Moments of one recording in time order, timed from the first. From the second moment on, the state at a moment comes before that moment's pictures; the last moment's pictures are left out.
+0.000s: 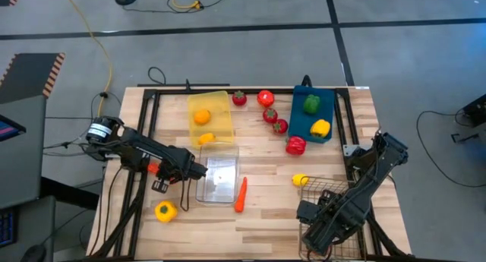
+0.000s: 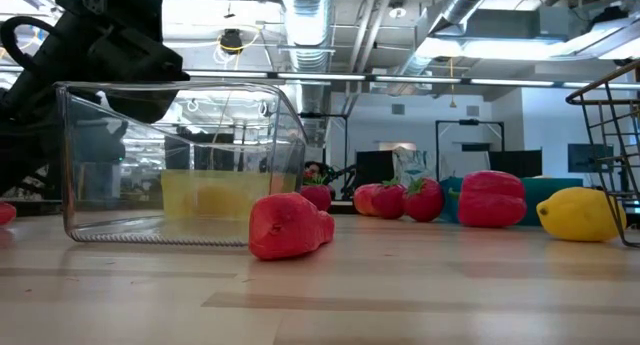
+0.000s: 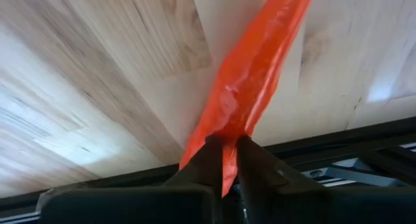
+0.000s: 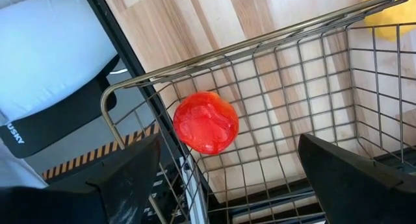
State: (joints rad) left arm -0.19 1.62 0.80 -1.26 0.07 0.07; right arm 0.80 1.79 1.81 -1.48 -0.05 1.22
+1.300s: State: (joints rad) left arm -0.20 1.62 0.86 -1.33 0.10 -0.03; right arm 0.80 1.79 1.81 -1.48 -0.05 1.22
